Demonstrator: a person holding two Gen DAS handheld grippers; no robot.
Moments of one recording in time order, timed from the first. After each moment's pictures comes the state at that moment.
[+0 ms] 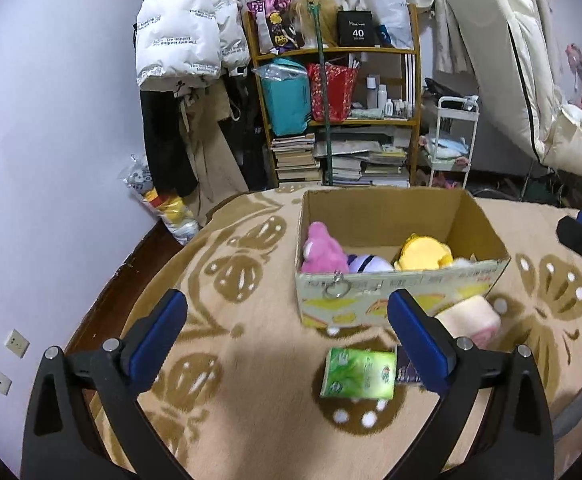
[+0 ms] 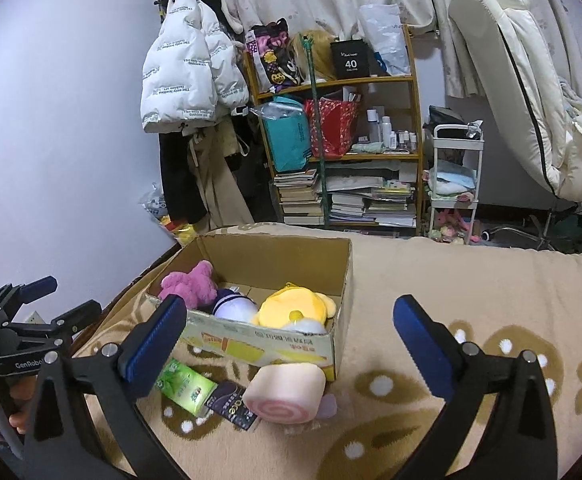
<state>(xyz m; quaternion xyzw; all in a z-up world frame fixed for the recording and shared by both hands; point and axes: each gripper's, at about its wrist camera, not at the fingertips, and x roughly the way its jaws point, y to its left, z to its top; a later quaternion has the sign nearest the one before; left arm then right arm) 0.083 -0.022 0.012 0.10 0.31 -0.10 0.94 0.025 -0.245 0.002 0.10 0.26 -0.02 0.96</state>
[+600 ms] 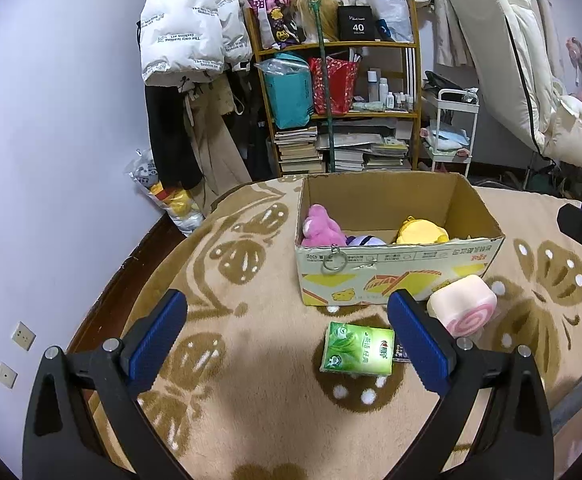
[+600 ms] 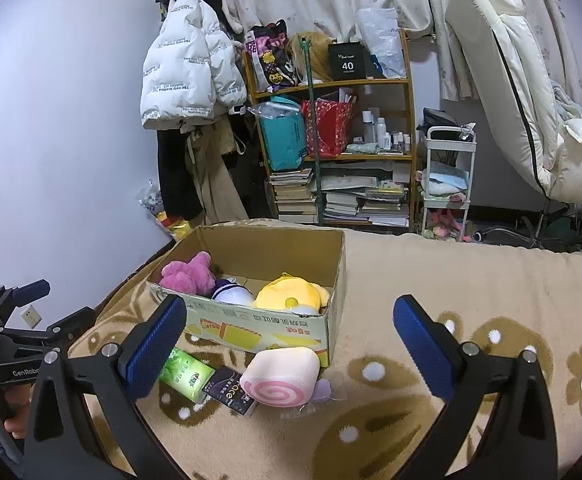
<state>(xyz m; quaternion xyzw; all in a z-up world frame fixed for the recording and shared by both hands) 0.060 -0.022 0.008 0.10 0.32 -0.10 0.94 0.009 -0.241 0.001 0.09 0.26 -0.03 0.96</state>
